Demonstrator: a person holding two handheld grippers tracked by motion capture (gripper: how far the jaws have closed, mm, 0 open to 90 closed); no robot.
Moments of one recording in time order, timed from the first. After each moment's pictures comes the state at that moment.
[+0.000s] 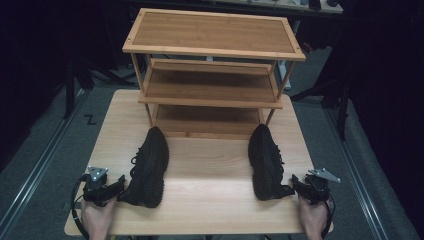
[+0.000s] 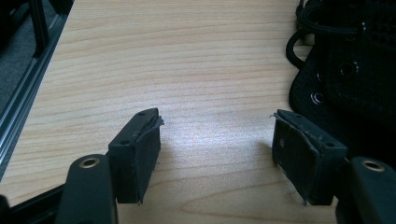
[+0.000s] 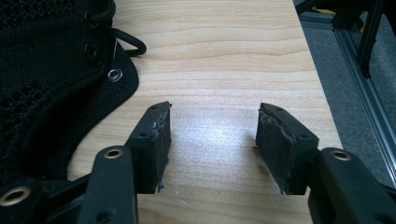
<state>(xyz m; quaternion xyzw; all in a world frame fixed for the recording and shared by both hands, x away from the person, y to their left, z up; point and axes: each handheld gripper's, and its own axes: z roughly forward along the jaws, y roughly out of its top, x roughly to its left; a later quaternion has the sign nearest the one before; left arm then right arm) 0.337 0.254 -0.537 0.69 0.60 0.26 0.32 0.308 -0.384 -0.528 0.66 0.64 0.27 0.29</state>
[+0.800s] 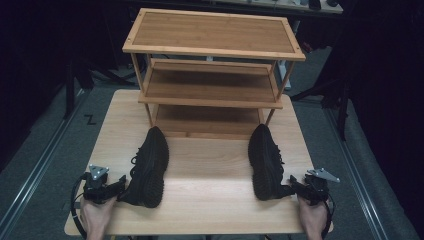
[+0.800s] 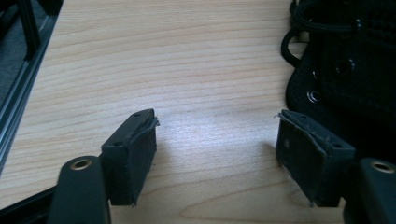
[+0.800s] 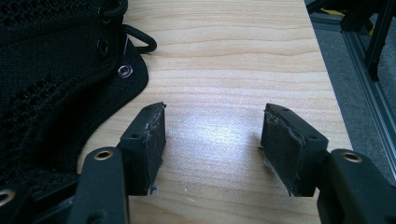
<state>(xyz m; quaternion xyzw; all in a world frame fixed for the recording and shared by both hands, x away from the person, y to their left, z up) 0.340 0.256 -0.536 0.71 0.58 0.25 0.32 0.308 -0.383 -0.529 0.64 0.65 0.28 0.29</state>
